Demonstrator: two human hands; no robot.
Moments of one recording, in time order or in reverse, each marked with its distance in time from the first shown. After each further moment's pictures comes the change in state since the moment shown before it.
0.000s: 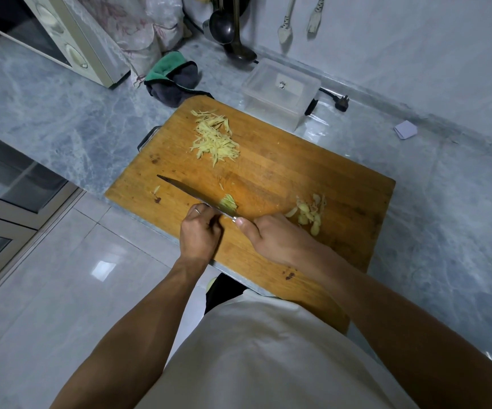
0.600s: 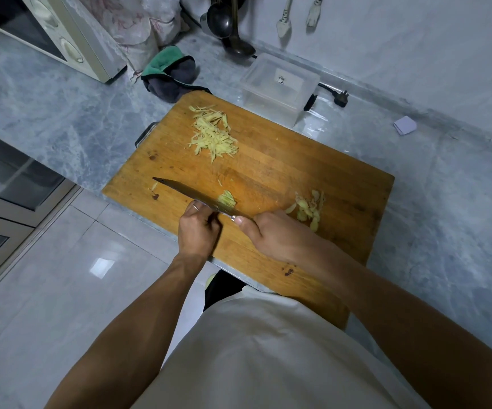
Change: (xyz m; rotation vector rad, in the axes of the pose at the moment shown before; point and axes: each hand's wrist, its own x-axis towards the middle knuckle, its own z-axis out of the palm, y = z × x) left_hand 0.002 0.002 -0.002 0.015 -0.003 0.018; right_hand -0.003 0.001 -0.002 -0.059 0.022 -0.049
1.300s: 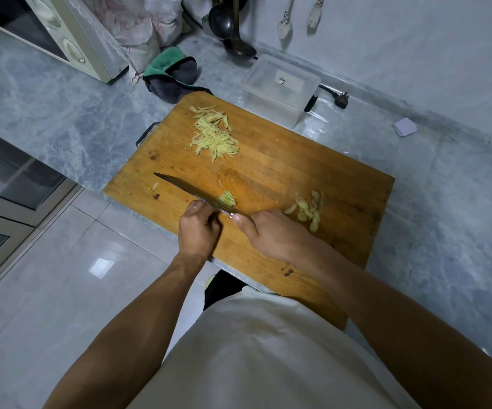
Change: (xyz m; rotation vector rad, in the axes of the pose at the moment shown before) left_hand 0.000 -0.003 0.003 -0.036 0.032 0.009; right_hand 0.005 -0.005 0.002 -0.004 -0.001 0.023
